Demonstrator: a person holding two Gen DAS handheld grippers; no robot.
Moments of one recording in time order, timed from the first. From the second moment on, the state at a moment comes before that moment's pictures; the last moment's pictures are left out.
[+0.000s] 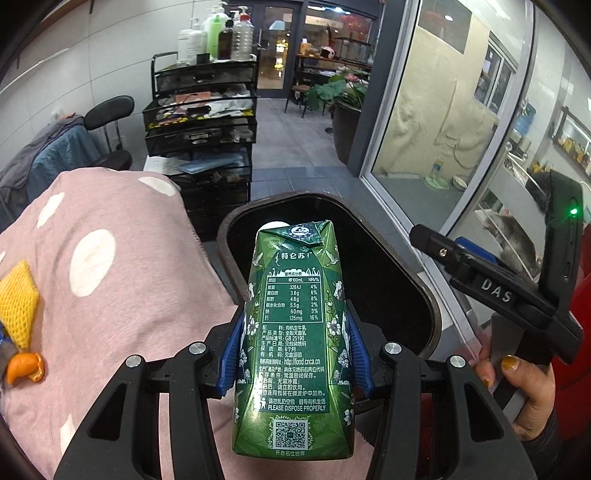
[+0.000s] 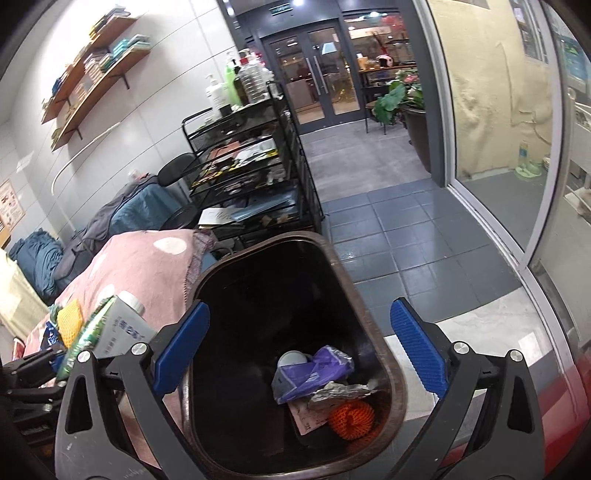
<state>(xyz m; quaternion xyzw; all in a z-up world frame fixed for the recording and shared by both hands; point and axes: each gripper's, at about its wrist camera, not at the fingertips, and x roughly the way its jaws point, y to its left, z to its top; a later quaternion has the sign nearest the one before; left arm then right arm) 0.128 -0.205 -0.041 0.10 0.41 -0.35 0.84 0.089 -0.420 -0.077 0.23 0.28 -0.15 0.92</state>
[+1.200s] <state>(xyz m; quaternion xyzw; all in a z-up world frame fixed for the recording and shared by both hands) 0.110 -0.215 -0.027 0.16 0.35 -0.34 0.86 0.084 -0.440 -0.089 0.24 0.29 -0.18 0.91</state>
